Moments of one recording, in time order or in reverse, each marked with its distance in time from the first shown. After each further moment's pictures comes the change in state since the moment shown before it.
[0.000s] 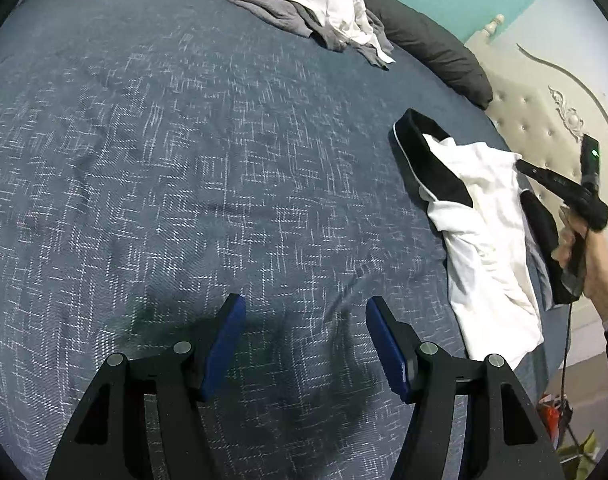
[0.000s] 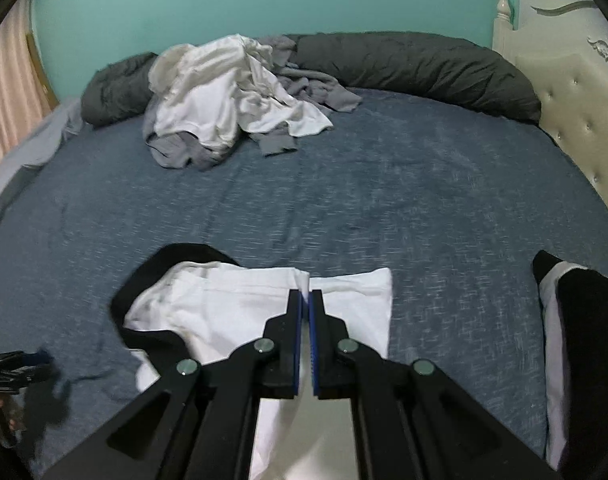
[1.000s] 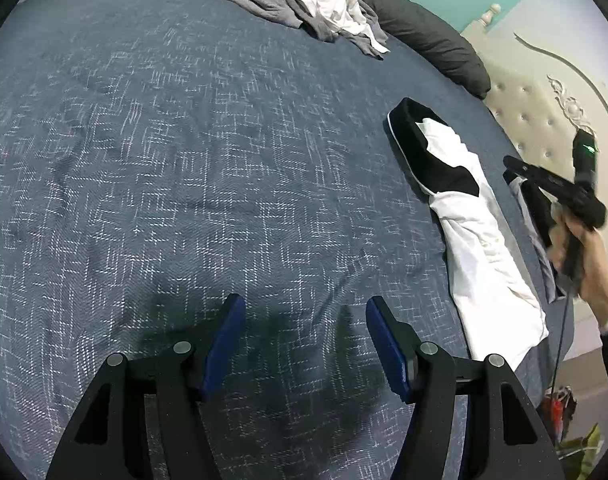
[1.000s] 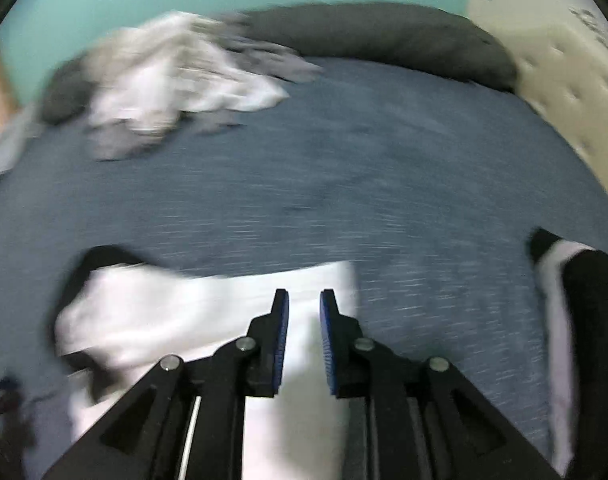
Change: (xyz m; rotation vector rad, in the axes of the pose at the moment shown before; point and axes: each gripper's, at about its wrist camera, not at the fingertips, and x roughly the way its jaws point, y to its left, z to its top) left arm 0.012 -0.015 0.000 0.018 0.016 0.007; right arm 0.031 -0.015 -0.008 0.015 0.038 0.019
